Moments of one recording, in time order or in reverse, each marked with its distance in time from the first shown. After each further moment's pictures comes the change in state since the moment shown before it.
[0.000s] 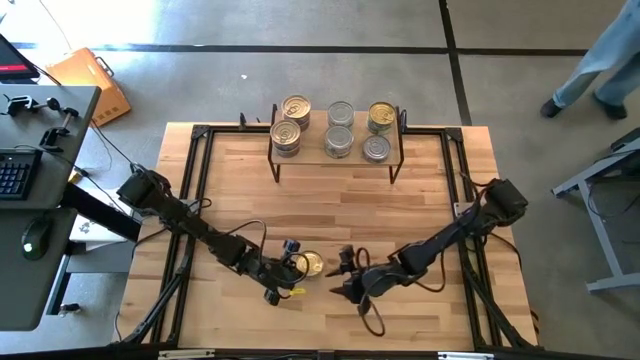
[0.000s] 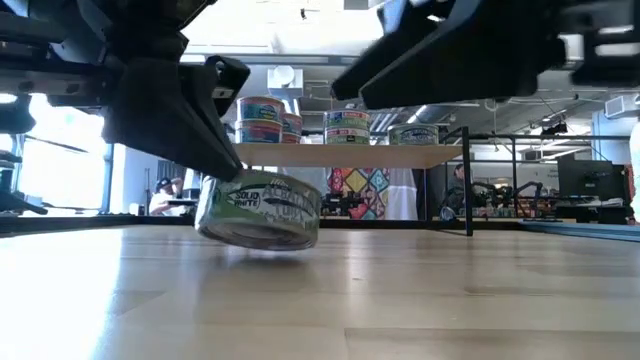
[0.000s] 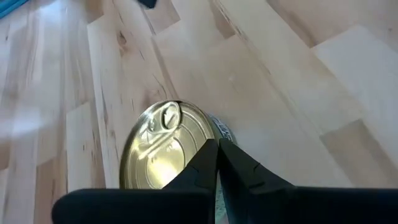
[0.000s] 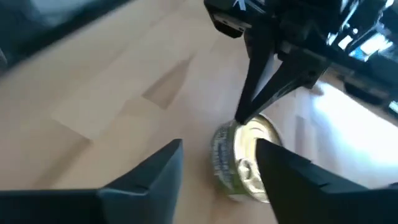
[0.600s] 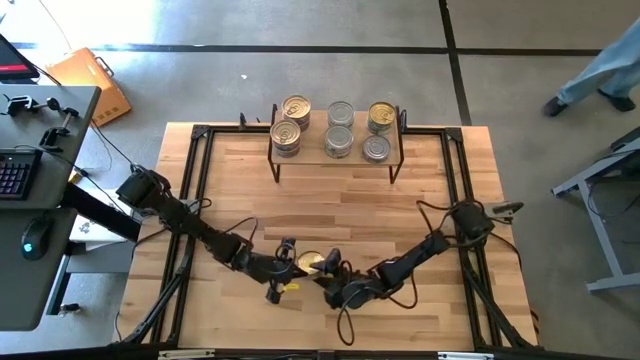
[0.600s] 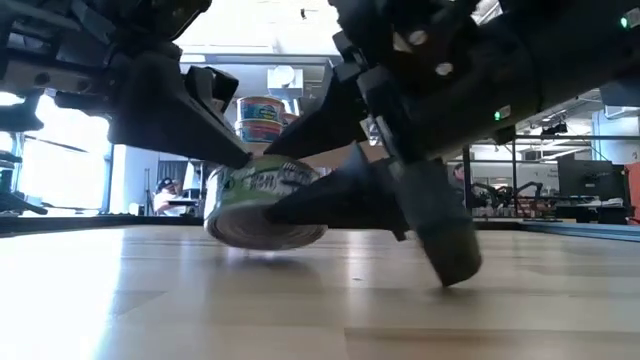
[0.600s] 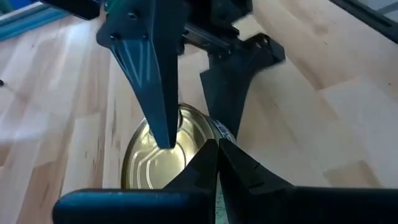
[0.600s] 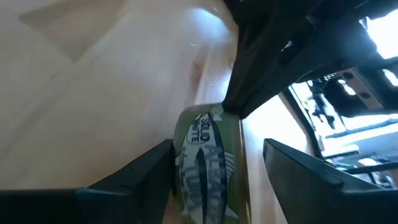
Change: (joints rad) left arm -0.001 -0.006 -0.136 0.309 -0.023 -0.077; right arm -0.009 0.341 0.142 0.225 0.357 -0.342
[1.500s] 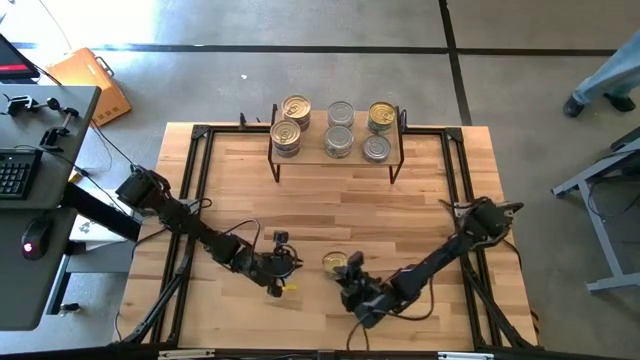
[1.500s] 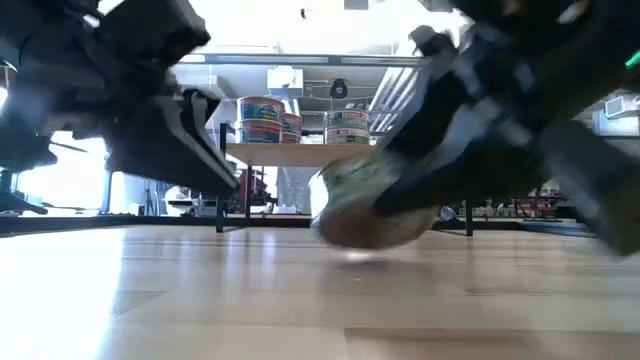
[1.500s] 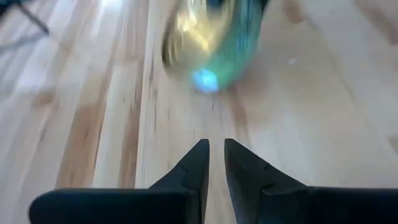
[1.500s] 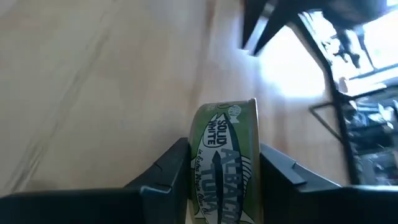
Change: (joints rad) left arm -0.017 -0.002 -0.002 -0.143 -0.164 -0.108; right arm 0.125 -0.139 0.020 -0.545 0.117 0.458
